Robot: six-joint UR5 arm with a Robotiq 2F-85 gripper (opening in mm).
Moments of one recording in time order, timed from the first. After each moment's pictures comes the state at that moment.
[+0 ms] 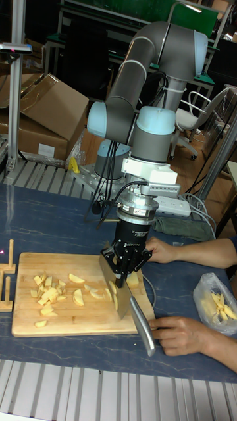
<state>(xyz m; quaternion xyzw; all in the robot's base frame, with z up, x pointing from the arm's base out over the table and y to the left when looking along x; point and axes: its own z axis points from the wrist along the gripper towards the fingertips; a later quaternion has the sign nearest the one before) 0.601 0.049 0.078 -0.19 0.97 -0.01 0.17</state>
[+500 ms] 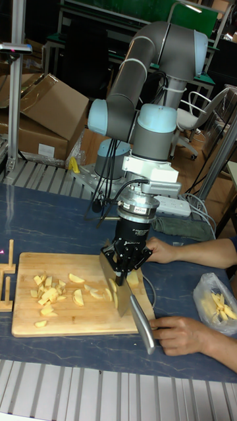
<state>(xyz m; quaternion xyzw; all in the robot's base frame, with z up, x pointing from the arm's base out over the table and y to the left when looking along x) 0.599 0.050 0.080 -0.19 0.97 -0.01 0.17</state>
